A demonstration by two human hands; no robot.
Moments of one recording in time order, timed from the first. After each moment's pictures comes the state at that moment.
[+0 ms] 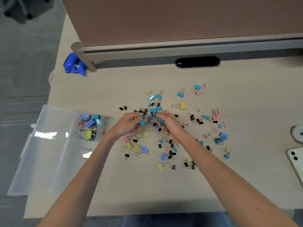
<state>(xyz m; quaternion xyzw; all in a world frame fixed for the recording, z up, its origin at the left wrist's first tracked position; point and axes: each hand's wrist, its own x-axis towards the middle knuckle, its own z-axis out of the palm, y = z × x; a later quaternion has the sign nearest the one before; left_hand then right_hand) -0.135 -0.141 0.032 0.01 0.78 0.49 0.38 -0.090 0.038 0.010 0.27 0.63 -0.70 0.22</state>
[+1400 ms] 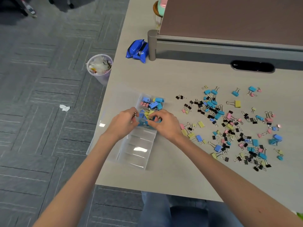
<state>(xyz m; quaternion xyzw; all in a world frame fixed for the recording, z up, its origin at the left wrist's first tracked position) -0.099 -0.386 0.035 0.08 0.95 0.25 0.18 -0.076 -0.199 0.029 0.04 0.91 -0.39 0.14</state>
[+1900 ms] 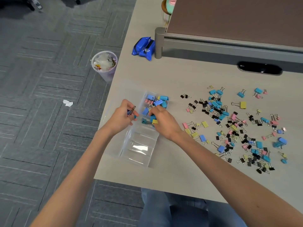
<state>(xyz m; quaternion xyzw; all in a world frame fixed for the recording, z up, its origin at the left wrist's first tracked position) -0.097 -0.402 0.047 -0.03 0.86 0.46 0.21 -0.084 -0.213 0.020 -0.13 0.94 -0.26 0.15</state>
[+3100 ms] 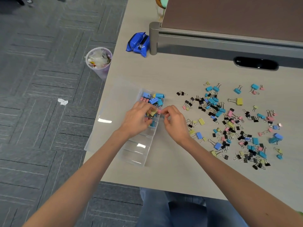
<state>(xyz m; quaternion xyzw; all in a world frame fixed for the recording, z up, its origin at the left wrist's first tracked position) -0.095 -0.349 0.014 0.18 0.94 0.26 0.11 -0.062 -0.172 -0.003 -0.02 0.92 -0.40 -0.01</state>
